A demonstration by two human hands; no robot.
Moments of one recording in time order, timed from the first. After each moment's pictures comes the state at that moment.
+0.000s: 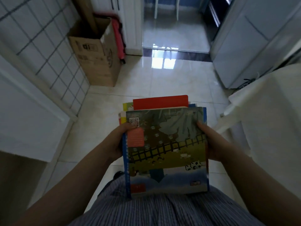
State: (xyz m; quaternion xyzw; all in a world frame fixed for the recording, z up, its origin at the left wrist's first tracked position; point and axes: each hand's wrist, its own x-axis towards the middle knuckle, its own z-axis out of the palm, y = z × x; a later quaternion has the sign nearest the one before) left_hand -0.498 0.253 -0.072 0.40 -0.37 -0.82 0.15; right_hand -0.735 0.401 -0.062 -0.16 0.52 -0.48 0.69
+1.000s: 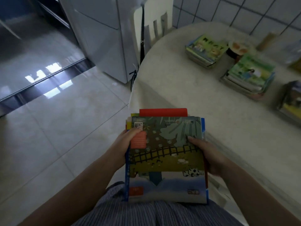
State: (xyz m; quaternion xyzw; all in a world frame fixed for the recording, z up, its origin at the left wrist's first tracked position) left_hand -1.001 0.306 -0.100 0.26 -0.52 -0.79 -0.20; right_hand -1.014 0.559 -0.091 0.20 0.59 -0.69 0.35
